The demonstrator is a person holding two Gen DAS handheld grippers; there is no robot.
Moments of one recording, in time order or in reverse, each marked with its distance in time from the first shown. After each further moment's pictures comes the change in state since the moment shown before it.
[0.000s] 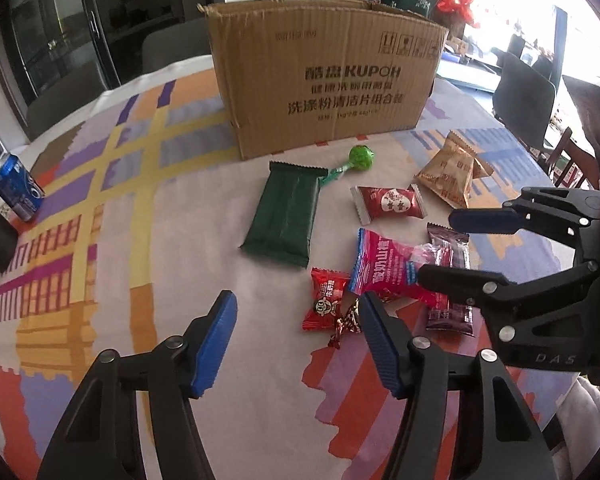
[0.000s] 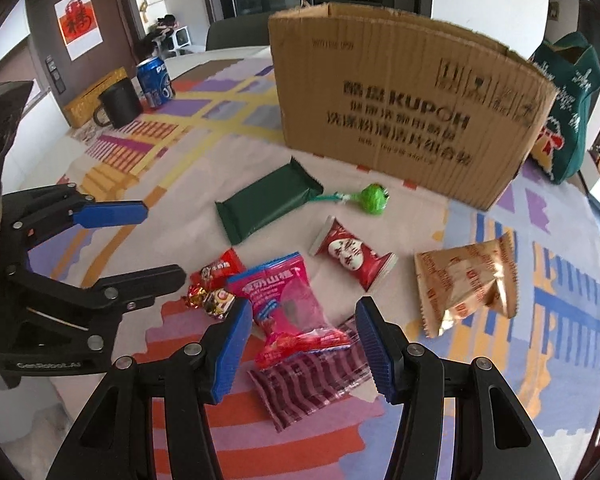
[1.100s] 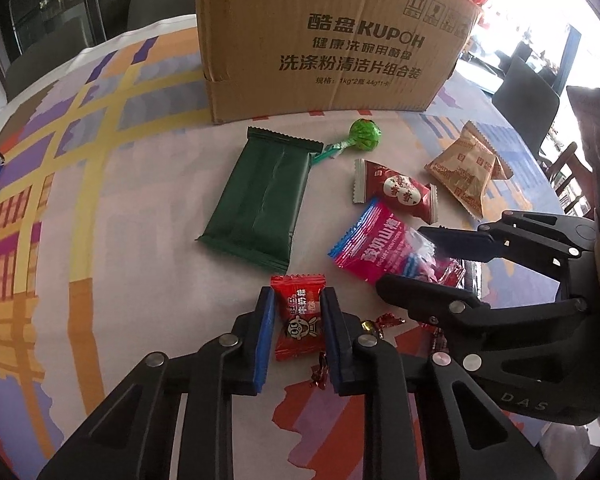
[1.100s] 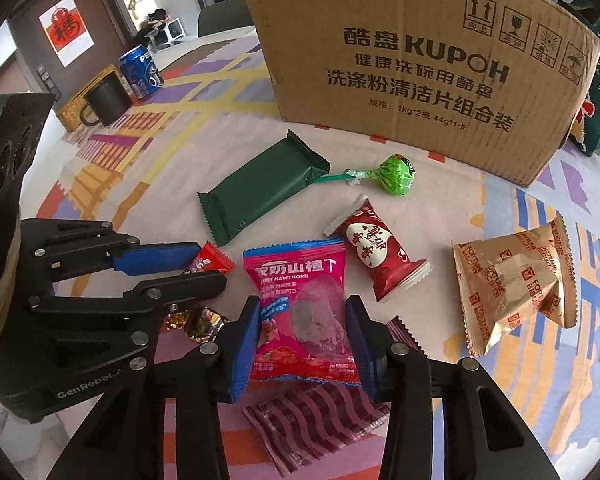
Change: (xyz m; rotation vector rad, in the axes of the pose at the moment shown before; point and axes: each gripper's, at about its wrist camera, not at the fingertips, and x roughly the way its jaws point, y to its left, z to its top) left arm 0.050 0.001 0.010 -0.078 0.097 -0.087; right arm 0.046 -0.004 0.010 0.066 0.067 0.058
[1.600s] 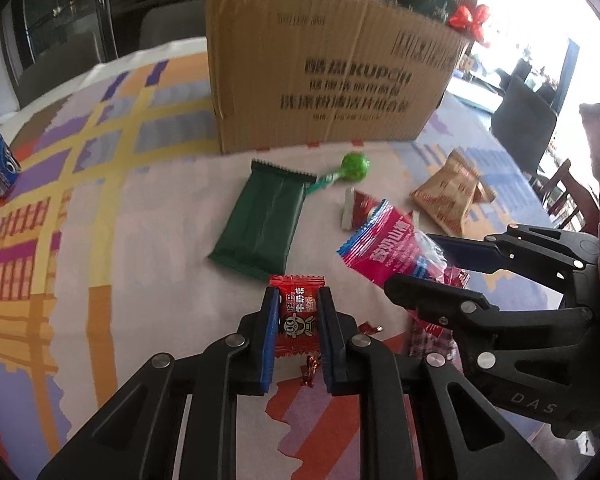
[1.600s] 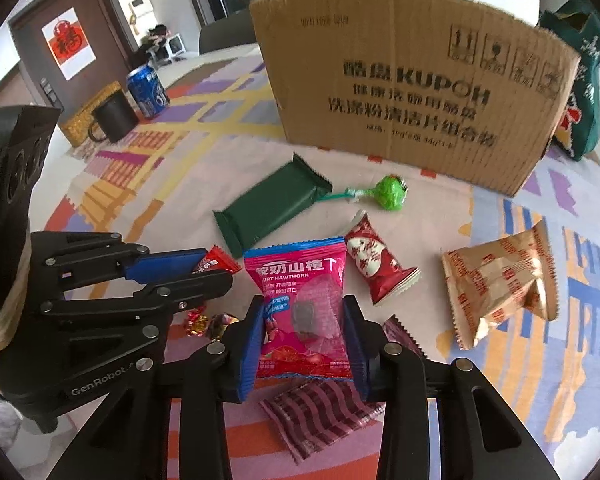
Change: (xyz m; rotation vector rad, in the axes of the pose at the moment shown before) left arm -0.032 -0.006 0.002 -0.022 -0.096 0.009; right arm -0.026 0.004 -0.002 0.016 -0.073 -0.001
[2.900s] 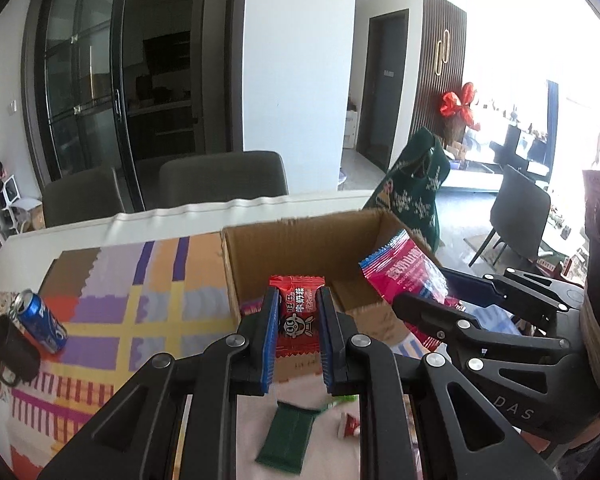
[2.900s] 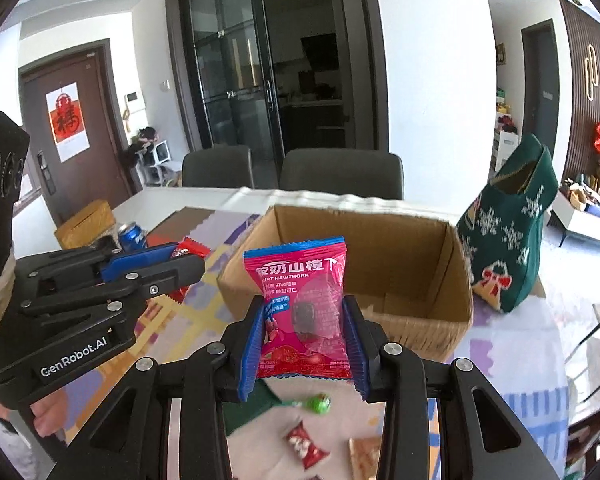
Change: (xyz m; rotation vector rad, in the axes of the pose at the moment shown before) left arm -0.099 -0.006 0.152 0.049 -0.396 0.056; right arm -0.110 -0.026 0.119 0.011 -0.409 -0.098
